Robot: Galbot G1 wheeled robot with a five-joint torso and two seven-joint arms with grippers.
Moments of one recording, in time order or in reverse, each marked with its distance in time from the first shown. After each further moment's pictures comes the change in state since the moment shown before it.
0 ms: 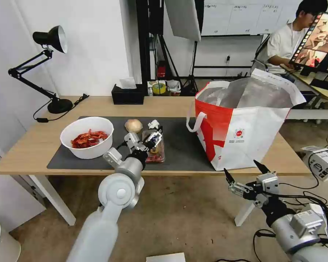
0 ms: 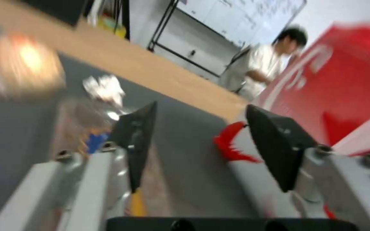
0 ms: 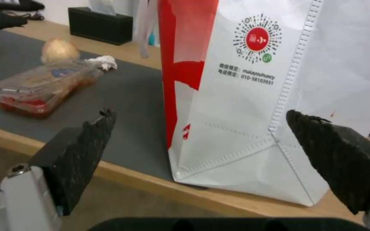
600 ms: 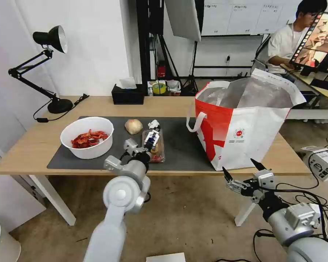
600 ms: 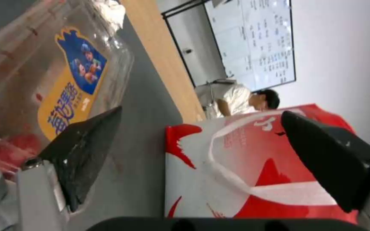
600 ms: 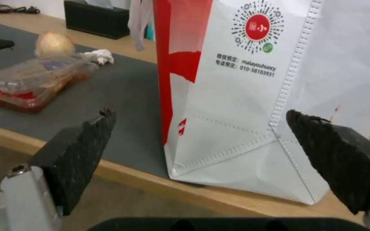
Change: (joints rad) left arm 0.077 -0.245 -0.090 -0.053 -0.482 -0.096 -0.235; right arm 0.030 -0.012 -0.005 -0.026 -0.001 -0.017 0.001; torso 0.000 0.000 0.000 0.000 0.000
